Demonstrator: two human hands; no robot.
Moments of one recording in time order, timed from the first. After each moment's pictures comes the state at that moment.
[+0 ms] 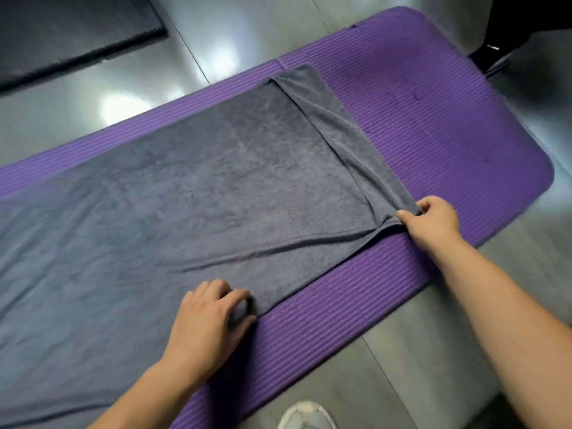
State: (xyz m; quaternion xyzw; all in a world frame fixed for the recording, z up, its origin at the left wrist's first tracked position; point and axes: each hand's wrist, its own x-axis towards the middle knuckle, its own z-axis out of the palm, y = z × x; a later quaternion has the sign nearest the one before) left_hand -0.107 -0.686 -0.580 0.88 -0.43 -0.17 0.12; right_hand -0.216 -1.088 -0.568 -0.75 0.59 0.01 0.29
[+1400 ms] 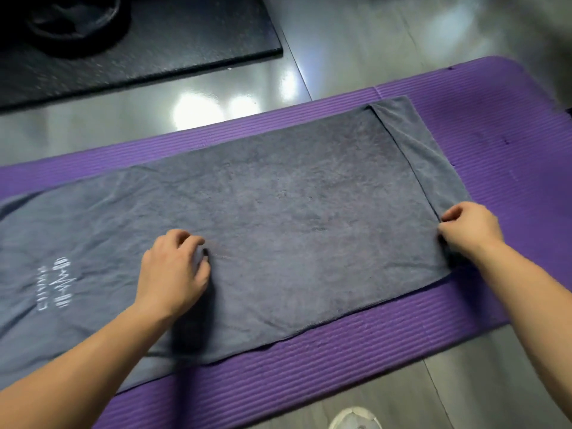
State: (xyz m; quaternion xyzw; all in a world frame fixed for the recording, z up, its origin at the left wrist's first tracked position) left_hand -0.012 -0.557 -0.562 0.97 -0.19 -0.08 0.10; right_hand -0.136 -1.045 -0.550 -0.84 0.49 0.07 0.19
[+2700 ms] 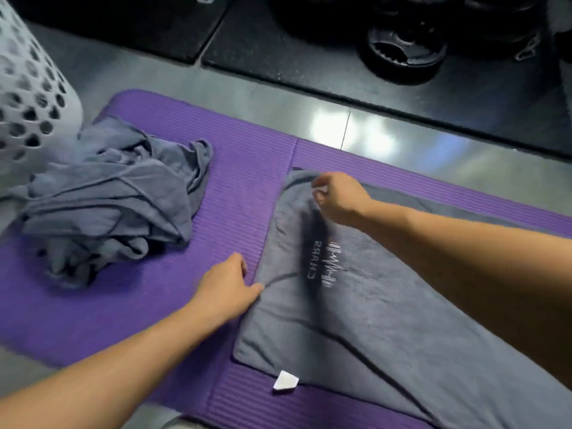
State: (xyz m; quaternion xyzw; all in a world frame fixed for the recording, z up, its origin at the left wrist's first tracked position) left_hand -0.011 -0.191 -0.556 0.92 0.15 -0.26 0.25; right_hand 0.167 -0.397 -0.513 -0.95 -0.12 0.19 0.21
